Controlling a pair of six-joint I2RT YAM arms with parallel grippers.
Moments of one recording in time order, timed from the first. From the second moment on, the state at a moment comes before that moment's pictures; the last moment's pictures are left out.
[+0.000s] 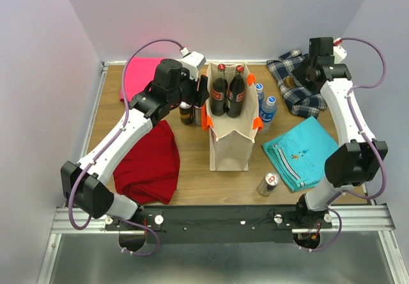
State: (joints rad) left arm -0.54 1.42 1.41 -0.41 0.14 -0.08; right arm 0.05 1.67 1.69 -0.78 0.33 0.75
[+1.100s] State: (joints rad) left arm -0.54 1.46 1.47 -0.36 0.18 -0.08; right arm 0.05 1.58 2.11 -1.00 -0.05 0.46
